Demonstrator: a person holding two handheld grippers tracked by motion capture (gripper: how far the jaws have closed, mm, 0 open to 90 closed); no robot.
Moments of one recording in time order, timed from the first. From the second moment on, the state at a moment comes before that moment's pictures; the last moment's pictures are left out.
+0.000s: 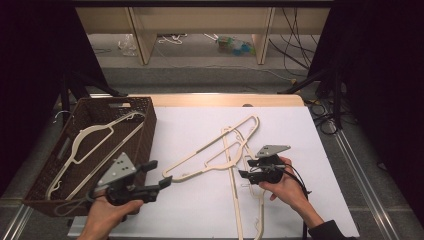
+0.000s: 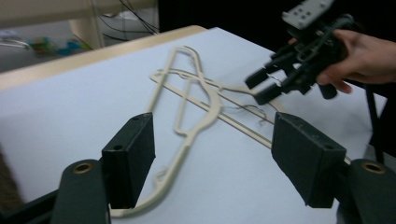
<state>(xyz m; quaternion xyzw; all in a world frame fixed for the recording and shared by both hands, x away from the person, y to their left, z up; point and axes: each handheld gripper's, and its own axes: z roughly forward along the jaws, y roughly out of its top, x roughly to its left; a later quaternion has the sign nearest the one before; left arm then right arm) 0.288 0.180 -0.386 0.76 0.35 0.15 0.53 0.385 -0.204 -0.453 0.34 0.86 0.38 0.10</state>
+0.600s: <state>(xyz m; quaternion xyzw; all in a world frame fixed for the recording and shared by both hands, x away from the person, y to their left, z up) 0.283 0.146 -0.440 0.79 0.32 0.13 0.51 0.409 -0.180 -0.475 0.31 0.88 0.36 0.10</state>
